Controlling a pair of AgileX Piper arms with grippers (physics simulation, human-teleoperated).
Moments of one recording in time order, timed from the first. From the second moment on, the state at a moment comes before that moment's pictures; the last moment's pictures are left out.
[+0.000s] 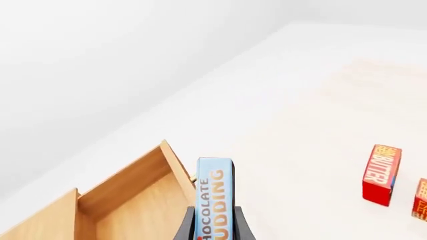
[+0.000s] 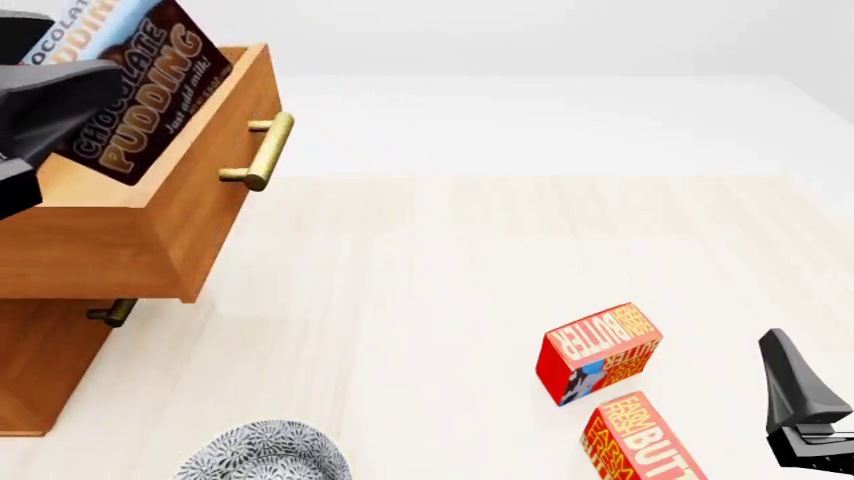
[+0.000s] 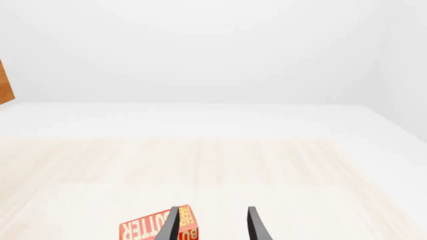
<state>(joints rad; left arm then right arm) -0.45 0.70 -1.01 0.51 0.37 0.00 0.01 -0.01 0.00 -0.01</state>
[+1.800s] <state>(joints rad) -0.12 0.93 -0.94 0.31 0.33 0.00 0.01 -0.01 0.00 -0.01</state>
